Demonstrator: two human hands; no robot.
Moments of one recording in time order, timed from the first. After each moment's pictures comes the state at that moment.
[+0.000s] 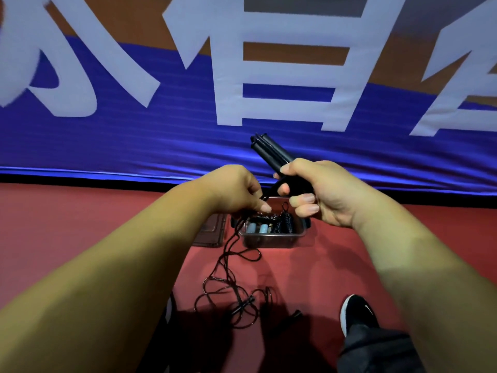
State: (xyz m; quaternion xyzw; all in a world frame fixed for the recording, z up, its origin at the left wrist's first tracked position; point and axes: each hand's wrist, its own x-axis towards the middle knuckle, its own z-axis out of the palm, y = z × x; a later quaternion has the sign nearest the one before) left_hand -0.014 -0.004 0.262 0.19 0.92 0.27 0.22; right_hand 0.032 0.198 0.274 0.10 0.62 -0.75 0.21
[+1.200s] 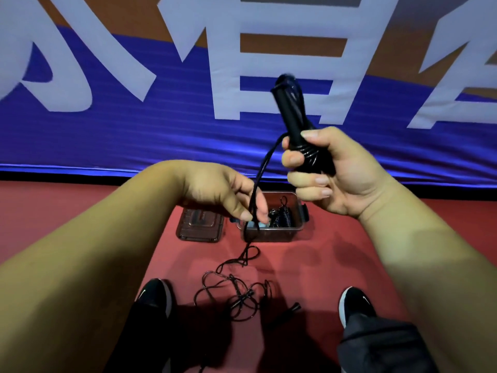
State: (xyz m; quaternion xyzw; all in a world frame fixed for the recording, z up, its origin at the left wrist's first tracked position) left_hand -0.021 -0.036 0.254 0.28 0.71 0.42 0.49; right_hand 0.049 0.207 0.293 -0.08 0.49 -0.83 0.26
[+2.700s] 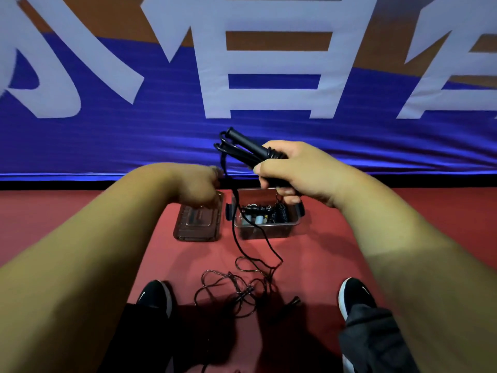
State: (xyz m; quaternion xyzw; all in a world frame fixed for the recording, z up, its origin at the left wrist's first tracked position) left_hand -0.020 -0.039 0.262 0.16 0.93 0.17 0.29; right_hand 0.044 0.189 0.285 -0.05 0.79 -0.59 0.16
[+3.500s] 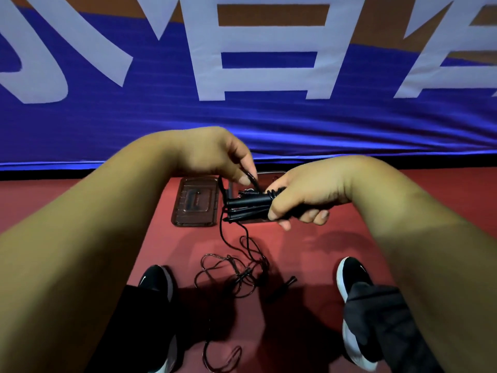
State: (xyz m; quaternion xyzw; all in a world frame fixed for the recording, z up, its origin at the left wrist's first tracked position) left_hand -0.008 -0.021 0.292 0.30 0.85 0.30 0.32; right_hand 0.065 0.201 0.271 -0.02 0.80 -0.38 0.46
